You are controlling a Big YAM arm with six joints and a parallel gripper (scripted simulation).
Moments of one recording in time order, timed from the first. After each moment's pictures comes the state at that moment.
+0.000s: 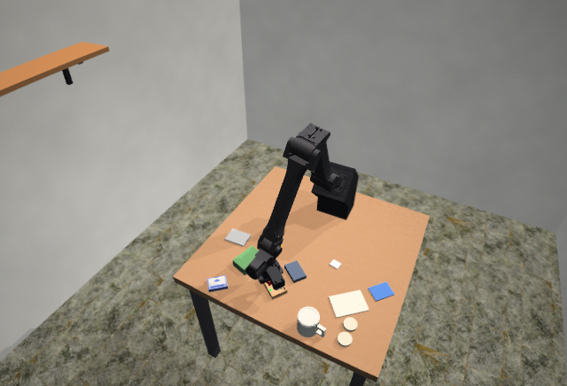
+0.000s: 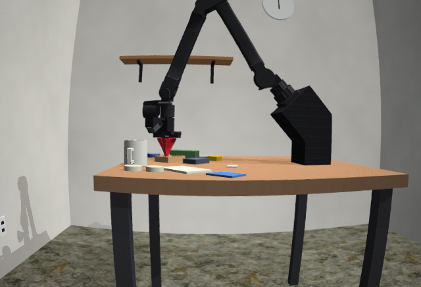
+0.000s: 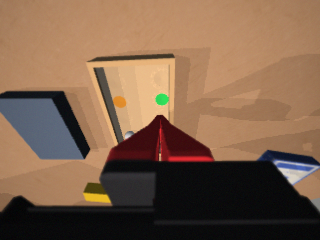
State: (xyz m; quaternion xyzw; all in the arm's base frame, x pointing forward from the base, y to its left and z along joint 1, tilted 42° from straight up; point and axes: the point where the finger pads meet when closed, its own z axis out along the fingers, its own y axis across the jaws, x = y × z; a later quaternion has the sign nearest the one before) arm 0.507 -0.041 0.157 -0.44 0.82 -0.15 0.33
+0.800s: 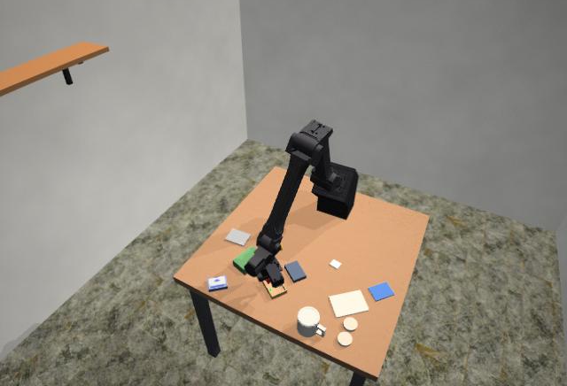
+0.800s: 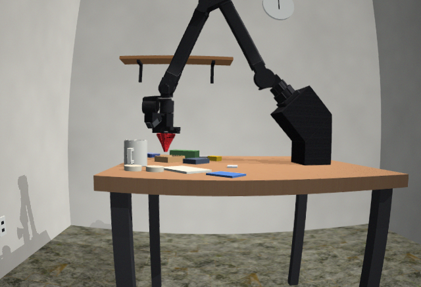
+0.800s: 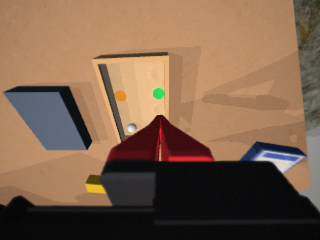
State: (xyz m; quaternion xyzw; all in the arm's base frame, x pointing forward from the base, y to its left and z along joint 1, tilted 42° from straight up) arm 0.499 -0.044 0.173 -0.44 0.82 -0.15 0.33
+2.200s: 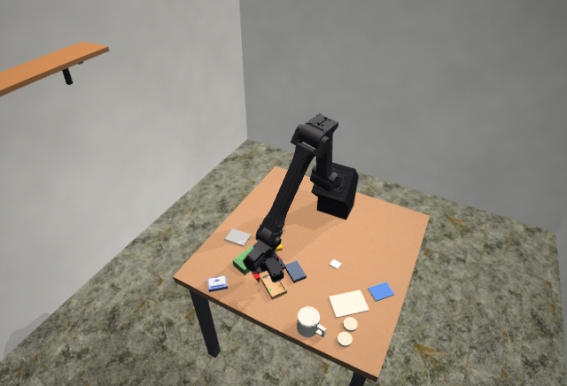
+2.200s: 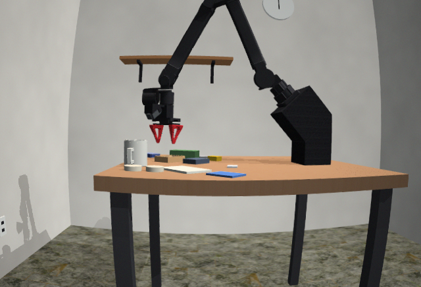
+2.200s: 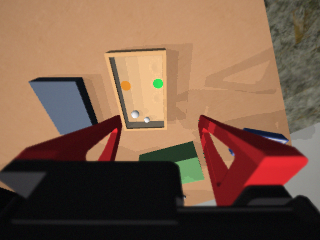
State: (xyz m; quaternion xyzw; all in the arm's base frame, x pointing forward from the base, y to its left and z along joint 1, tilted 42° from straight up) arm 0.477 -0.046 0.198 -0.44 0.82 -0.15 0.33
